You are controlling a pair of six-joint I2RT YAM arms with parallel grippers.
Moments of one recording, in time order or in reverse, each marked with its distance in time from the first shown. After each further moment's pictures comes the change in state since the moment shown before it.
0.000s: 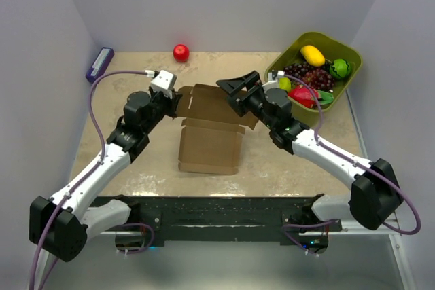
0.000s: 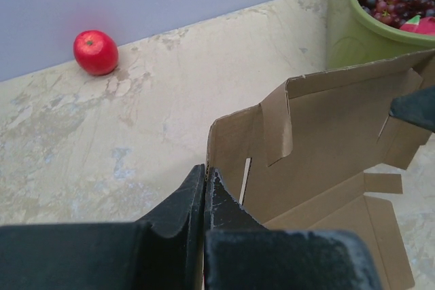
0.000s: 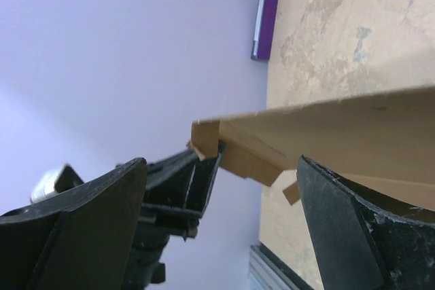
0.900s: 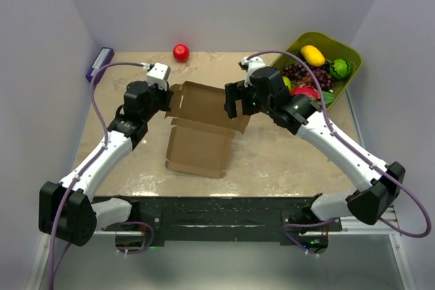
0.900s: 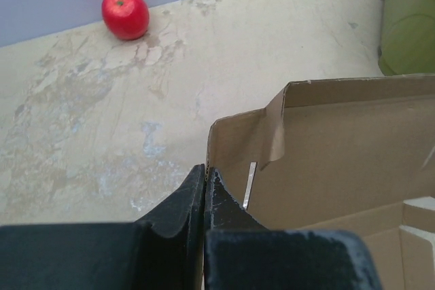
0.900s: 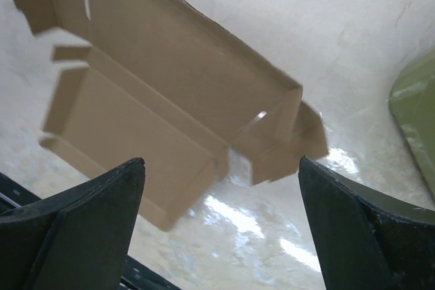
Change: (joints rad) left arm 0.114 0.120 0.071 -0.068 0.028 0.018; right arm 0.060 0.061 0.494 -0.952 0.102 -1.084
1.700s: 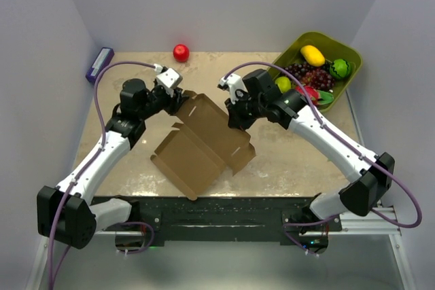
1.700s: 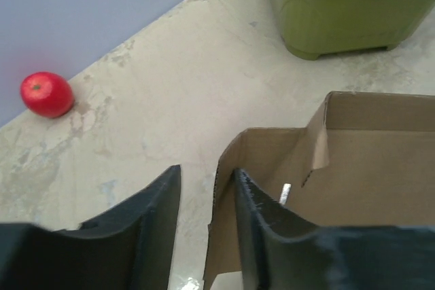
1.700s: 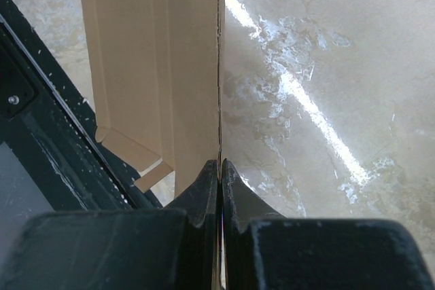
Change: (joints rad) left arm 0.010 -0.022 0.026 -0.007 0.362 0.195; right arm 0.001 0.070 0.047 -0.180 -0.355 -0.274
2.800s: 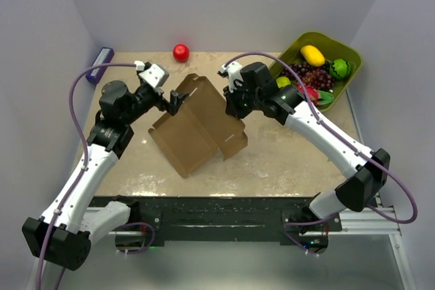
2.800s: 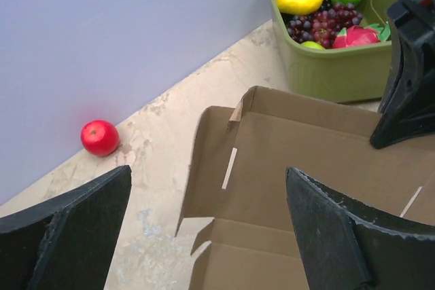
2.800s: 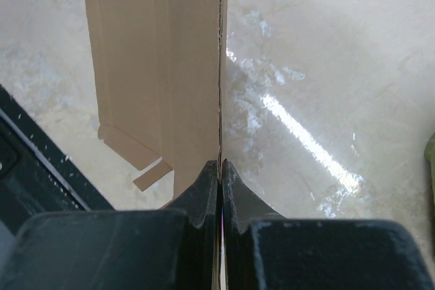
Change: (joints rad) left arm 0.002 -0.166 0.087 -0.067 -0.027 -0.018; right arm 0.000 0.047 0.058 0.100 0.129 0.076
